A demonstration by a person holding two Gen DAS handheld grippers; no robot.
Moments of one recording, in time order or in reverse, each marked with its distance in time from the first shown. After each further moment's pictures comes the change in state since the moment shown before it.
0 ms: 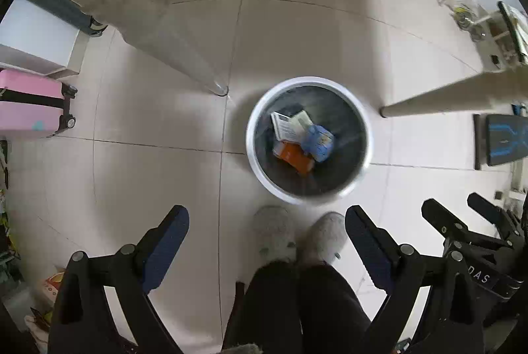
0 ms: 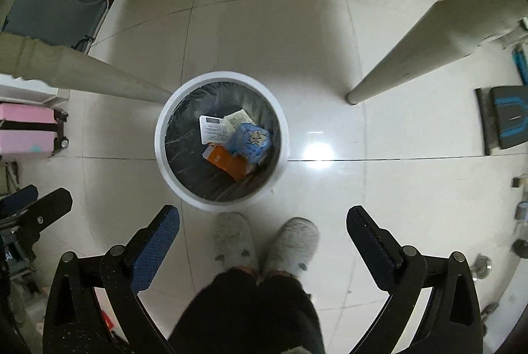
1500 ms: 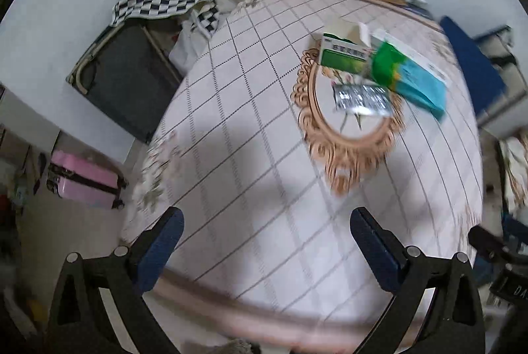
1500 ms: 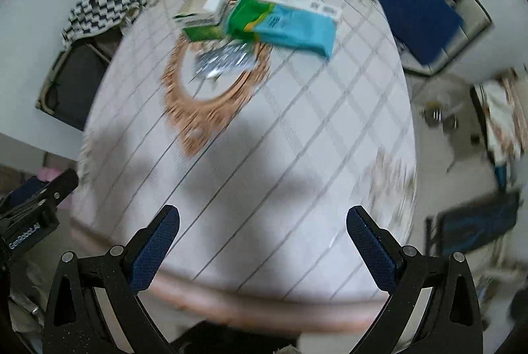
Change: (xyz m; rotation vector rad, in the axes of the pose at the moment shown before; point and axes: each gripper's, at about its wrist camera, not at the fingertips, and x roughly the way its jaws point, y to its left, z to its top) left arm -0.331 -0.058 0.274 -0.235 -0.392 0.132; right arm -0.425 -0.022 0.347 -0.159 -0.237 0.019
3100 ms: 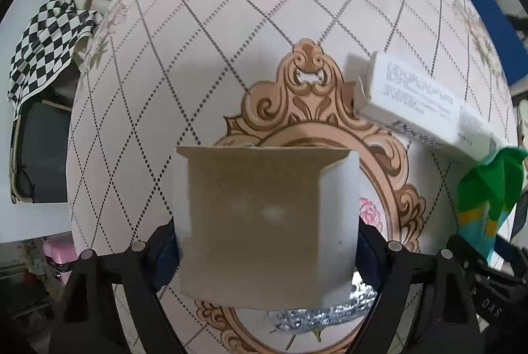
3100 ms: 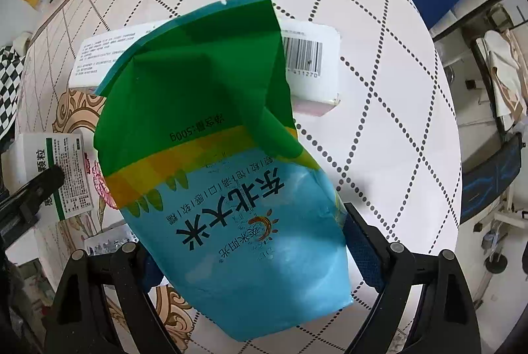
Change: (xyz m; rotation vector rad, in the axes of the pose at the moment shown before) left arm 0.194 -0.131 0.231 0.289 0.228 -0.045; right arm 0.228 -0.144 0.261 0.342 0.199 -0.063
